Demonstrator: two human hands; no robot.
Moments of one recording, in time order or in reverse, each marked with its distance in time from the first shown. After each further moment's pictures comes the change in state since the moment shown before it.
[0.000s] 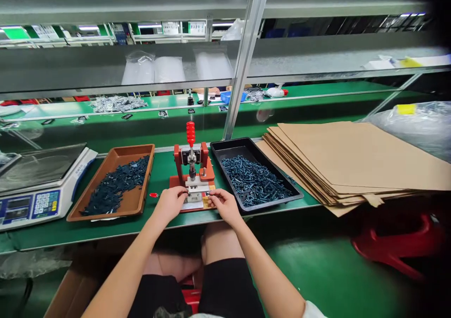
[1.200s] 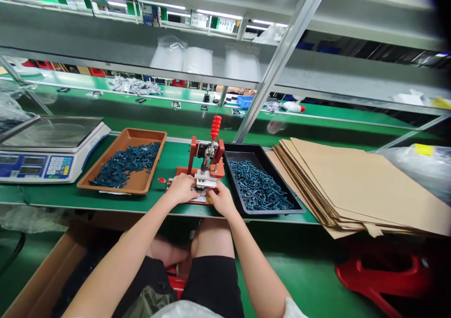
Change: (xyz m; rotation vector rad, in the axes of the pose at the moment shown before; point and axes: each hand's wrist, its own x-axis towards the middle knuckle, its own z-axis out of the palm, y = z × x) left_hand 0.012 0.007 0.011 0.242 -0.106 0.090; right_hand 0.016 -0.010 0.012 -0.426 -0.108 -0.224
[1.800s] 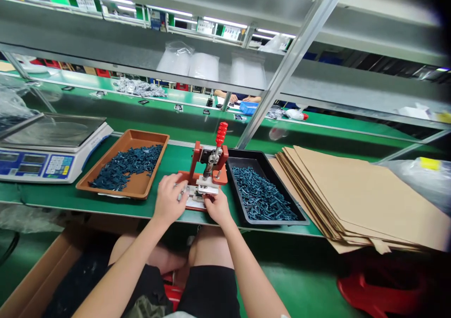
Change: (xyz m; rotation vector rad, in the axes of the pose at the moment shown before) left_hand -0.046 -0.024 0.022 -0.157 0.679 0.011; right_hand 0.003 0.002 0.018 -0.194 0.068 -0.204
